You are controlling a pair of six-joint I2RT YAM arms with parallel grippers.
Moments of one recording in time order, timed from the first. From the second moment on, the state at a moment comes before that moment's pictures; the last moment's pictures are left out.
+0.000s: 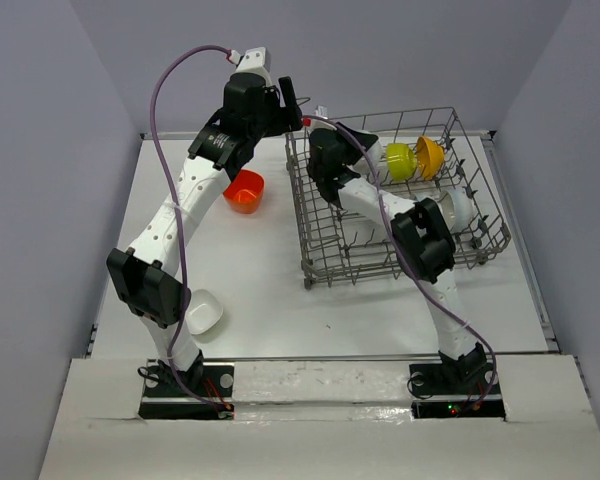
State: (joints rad) left arm -0.48 1.74 1.93 -0.48 -0.15 -0.41; right arm 0.60 2.32 1.90 0.41 1.29 -1.14
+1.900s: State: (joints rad) left arm -0.48 1.74 1.96 -0.49 -0.12 -0.41; right arm 0.57 2.38 1.96 0.44 1.32 -1.18
